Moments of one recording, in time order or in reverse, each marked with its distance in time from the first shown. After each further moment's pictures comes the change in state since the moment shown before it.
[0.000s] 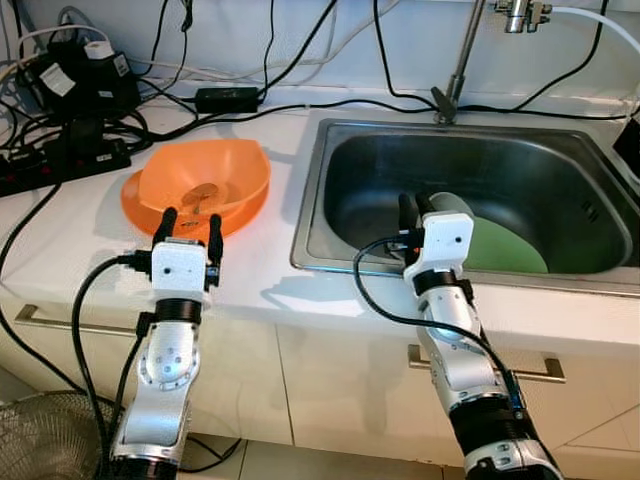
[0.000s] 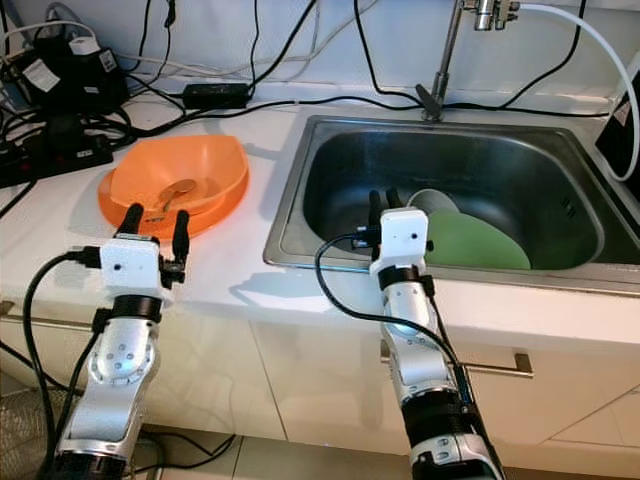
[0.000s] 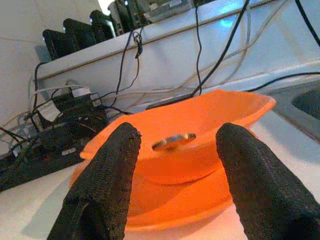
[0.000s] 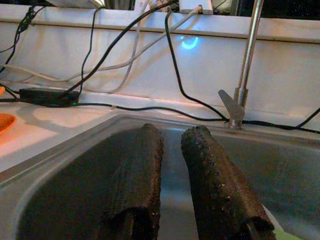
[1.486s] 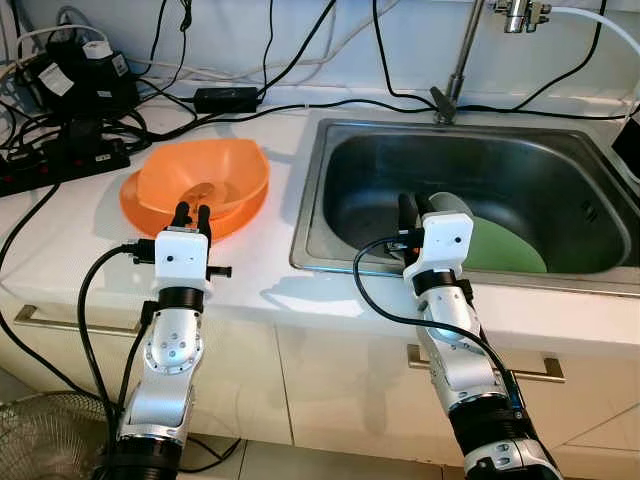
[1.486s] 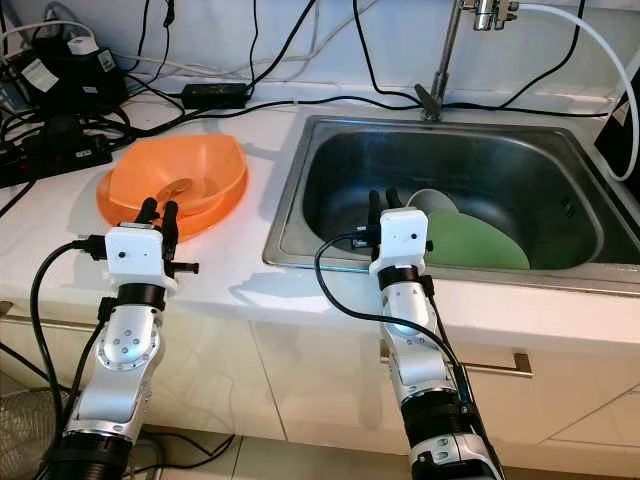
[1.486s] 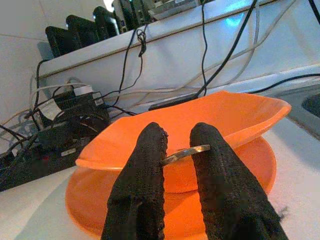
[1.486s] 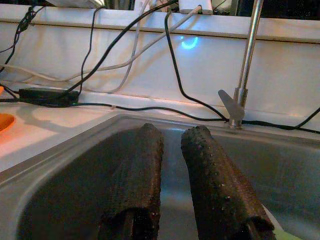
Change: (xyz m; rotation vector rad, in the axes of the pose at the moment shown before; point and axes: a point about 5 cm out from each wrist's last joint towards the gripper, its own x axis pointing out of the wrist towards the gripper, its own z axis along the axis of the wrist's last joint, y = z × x) left arm 0.014 -0.001 -0.002 -0.006 0.004 0.026; right arm 0.000 -0.001 0.000 -0.003 0.000 0.000
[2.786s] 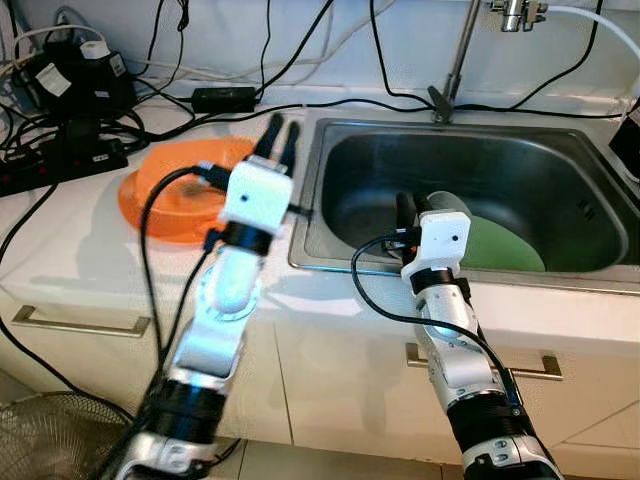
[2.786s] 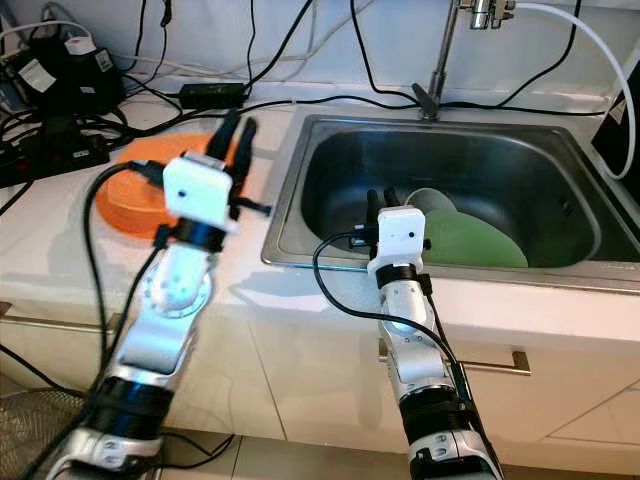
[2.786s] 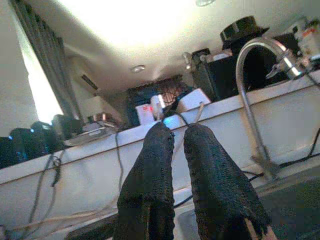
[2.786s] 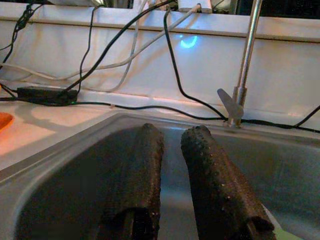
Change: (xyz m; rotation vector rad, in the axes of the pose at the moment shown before) left arm 0.034 -0.066 0.100 -0.092 -0.384 -0.281; right arm 0.003 0.001 -0.001 -0.005 0.005 -0.002
